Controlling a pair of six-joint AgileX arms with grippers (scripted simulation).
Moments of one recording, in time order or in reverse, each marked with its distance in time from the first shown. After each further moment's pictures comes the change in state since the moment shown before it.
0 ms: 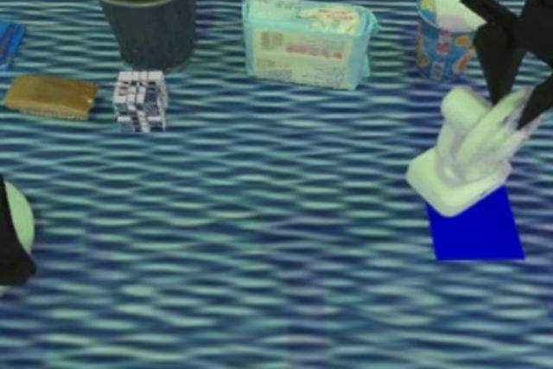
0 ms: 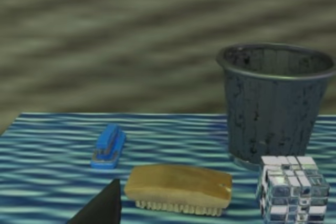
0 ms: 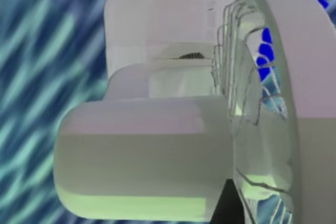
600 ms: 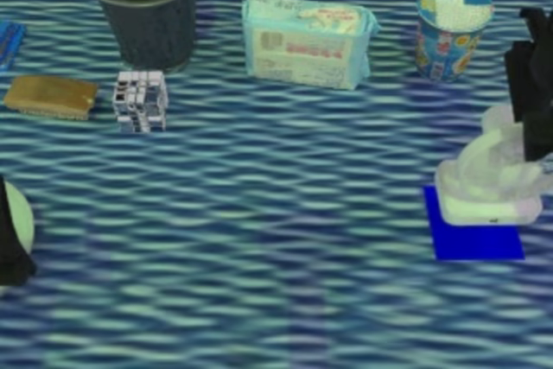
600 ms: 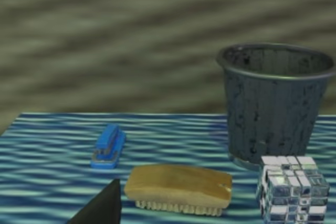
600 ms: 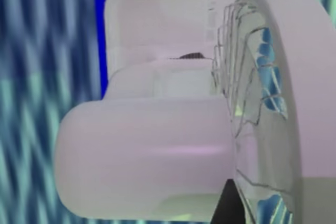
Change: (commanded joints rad) left arm 0.000 0.000 0.000 0.000 0.000 0.000; right arm 0.051 -0.178 -0.235 0.080 0.054 0.644
